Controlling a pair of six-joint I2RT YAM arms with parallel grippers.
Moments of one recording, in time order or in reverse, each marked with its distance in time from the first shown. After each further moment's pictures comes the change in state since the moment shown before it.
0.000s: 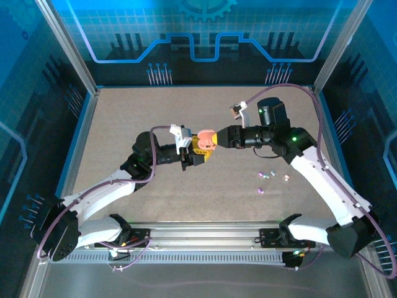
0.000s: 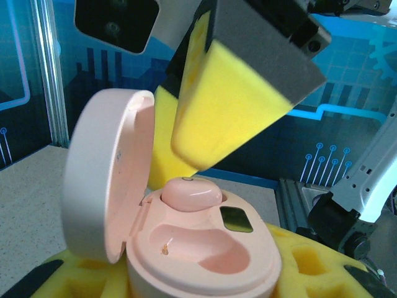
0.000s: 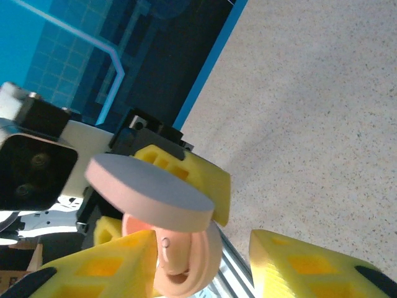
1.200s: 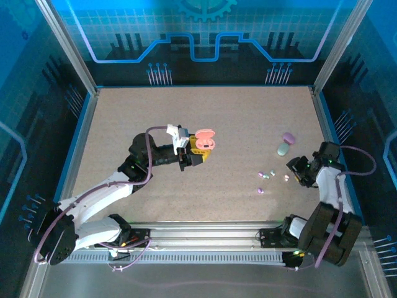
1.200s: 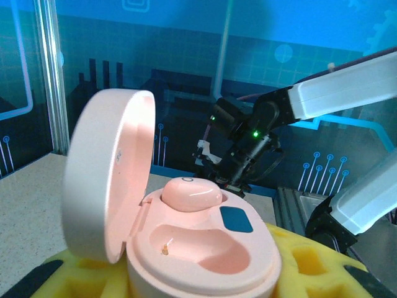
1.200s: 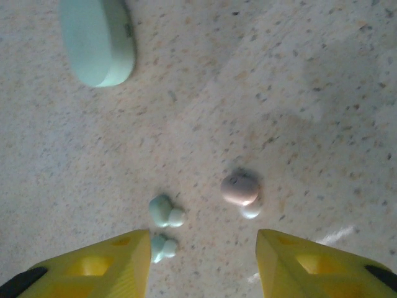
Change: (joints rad) left arm 0.000 -0.038 -0.012 0.013 -0.009 -0.027; right arm -0.973 -0.025 -0.605 -0.049 0.367 -0.039
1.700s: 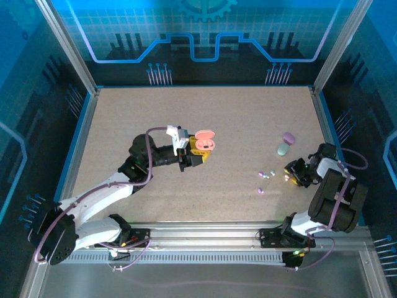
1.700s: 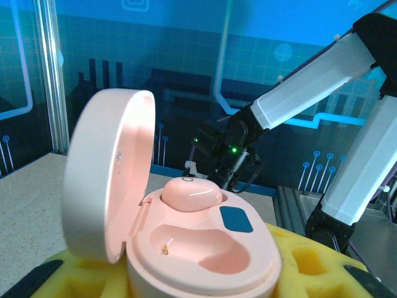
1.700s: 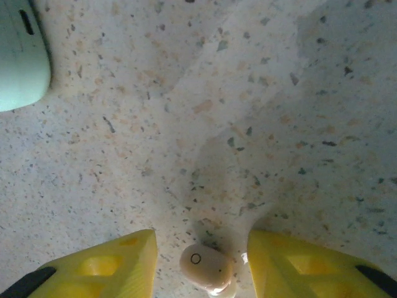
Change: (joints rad) left arm 0.000 0.000 -0.015 0.017 0.000 0.000; right arm -0.019 0.264 0.000 0.131 -0.045 -0.076
